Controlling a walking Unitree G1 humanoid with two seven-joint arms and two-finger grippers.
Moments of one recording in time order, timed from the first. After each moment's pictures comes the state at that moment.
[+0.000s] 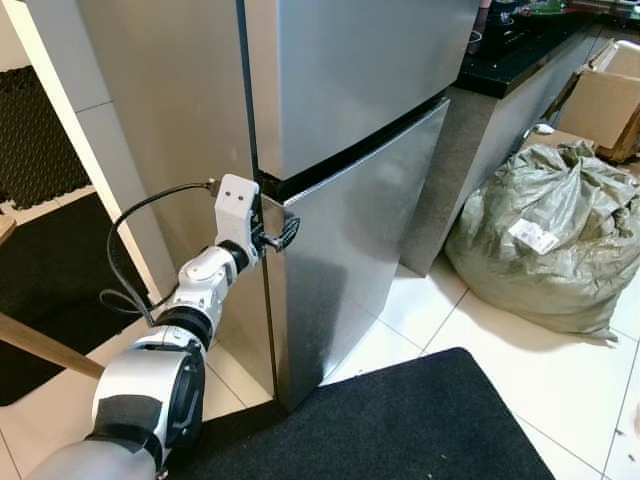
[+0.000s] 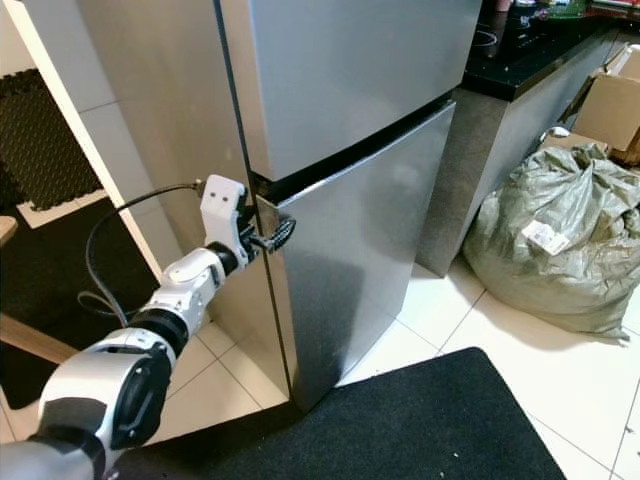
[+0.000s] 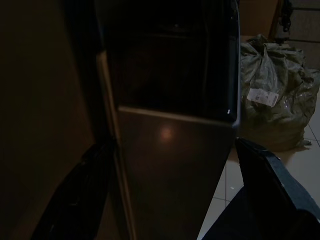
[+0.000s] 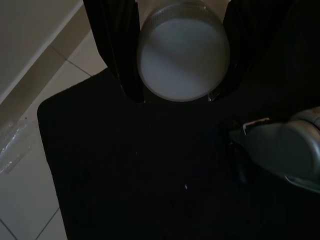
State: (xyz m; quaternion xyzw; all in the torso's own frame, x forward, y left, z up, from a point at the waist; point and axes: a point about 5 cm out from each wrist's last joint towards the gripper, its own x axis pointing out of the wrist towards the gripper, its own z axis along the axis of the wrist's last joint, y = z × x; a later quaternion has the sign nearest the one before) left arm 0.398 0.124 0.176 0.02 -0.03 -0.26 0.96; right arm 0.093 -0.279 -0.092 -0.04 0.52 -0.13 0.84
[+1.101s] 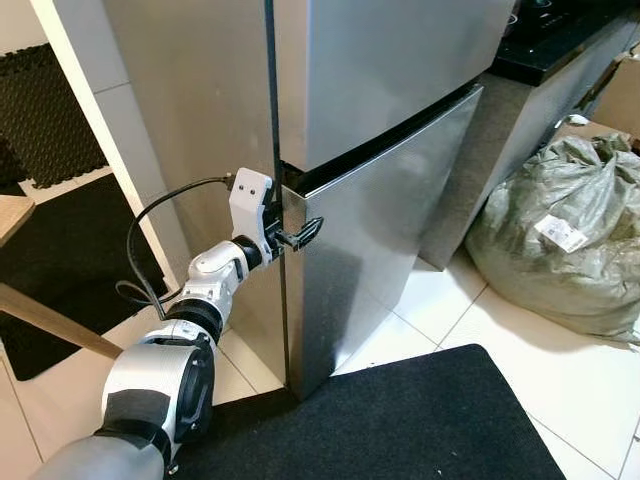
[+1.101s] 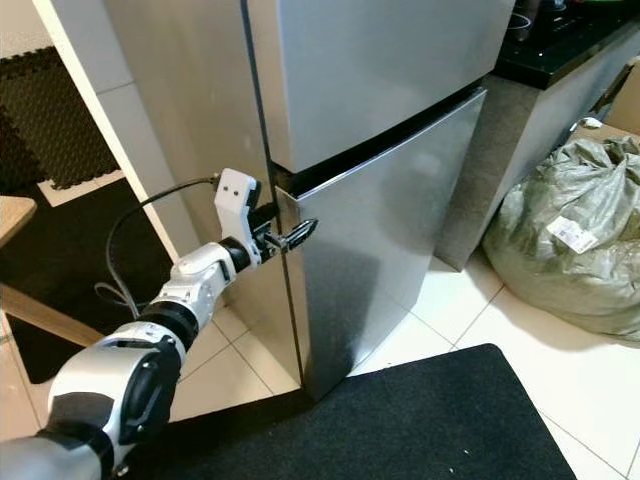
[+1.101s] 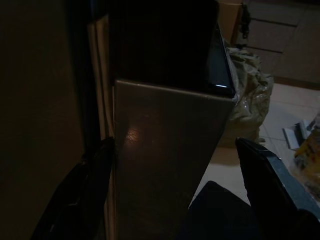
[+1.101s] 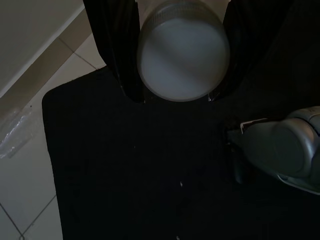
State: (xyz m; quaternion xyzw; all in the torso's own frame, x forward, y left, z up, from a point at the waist) left arm 0.391 0.093 0.179 -0.02 -0.03 -0.39 0.92; right arm 0.094 -0.282 -0.091 -0.04 0.51 -0.13 0.85
